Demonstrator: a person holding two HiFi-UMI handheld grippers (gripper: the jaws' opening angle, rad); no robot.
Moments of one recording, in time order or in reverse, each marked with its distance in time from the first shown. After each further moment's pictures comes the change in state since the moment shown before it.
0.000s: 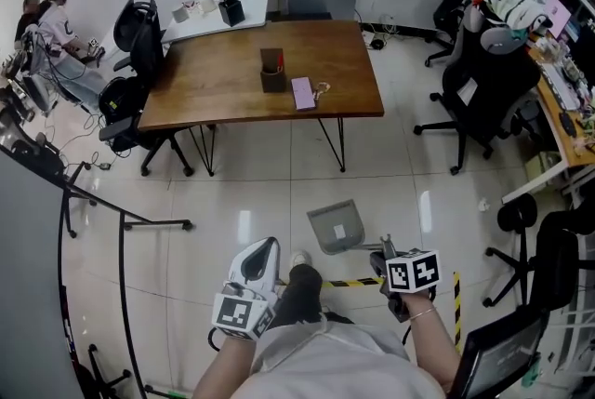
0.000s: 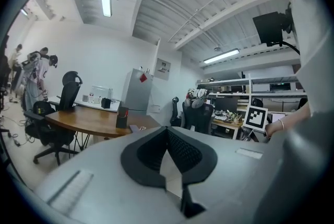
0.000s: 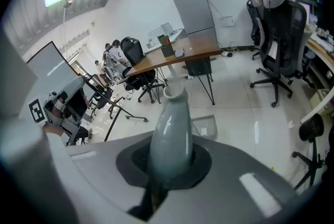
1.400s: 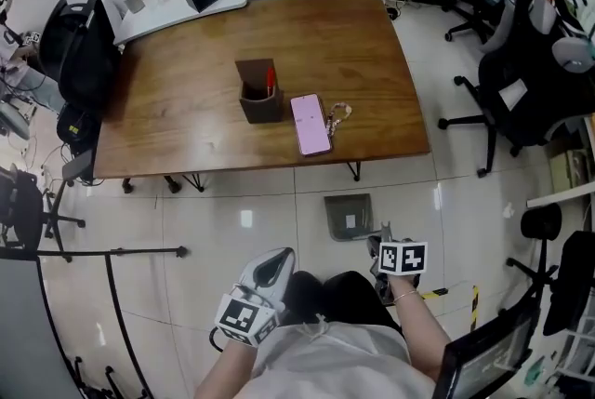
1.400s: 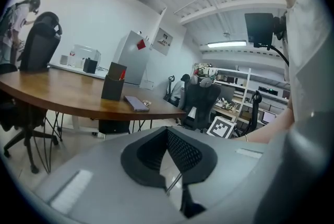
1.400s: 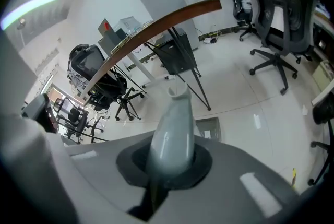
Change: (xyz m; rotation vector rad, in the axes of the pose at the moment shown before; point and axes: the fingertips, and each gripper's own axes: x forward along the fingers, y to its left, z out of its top) left arm 0.250 0.147 -0.119 -0.101 0.237 -0.182; right arm 0.285 -0.154 0.165 0.249 0.003 -0.098
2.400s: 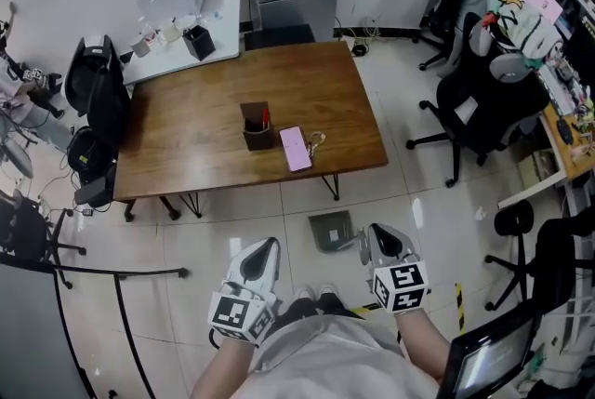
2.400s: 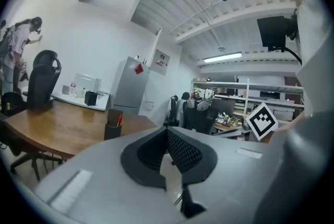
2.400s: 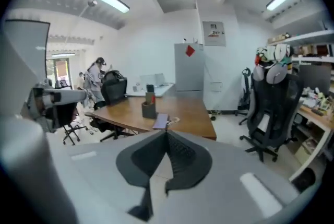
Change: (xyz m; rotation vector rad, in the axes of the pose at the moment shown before) left arm -0.078 -0.052 0.156 0.057 -0.170 0.042; right arm -0.260 0.136 0.090 -0.427 -0.631 -0.138
